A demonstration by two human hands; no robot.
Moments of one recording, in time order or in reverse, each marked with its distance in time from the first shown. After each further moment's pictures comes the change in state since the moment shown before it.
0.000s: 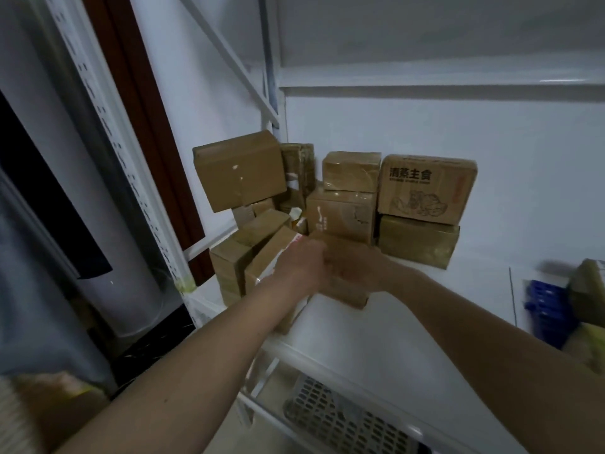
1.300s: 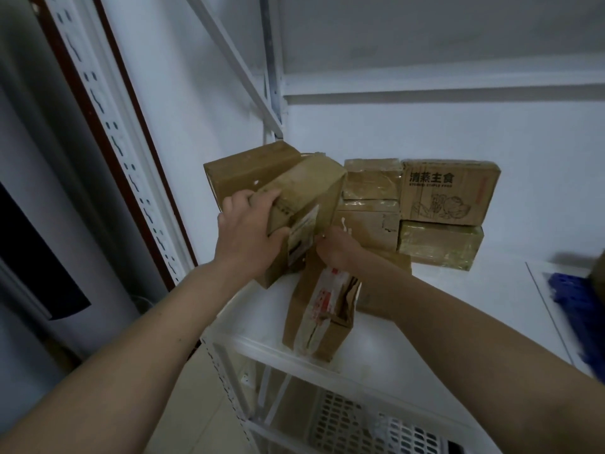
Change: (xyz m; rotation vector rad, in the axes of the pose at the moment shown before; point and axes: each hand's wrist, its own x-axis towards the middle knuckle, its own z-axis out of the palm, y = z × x) left_hand 0.021 -0.145 -0.091 -0.075 0.418 0.153; right_hand 0.105 -0.105 0.006 0.360 0.229 0.126
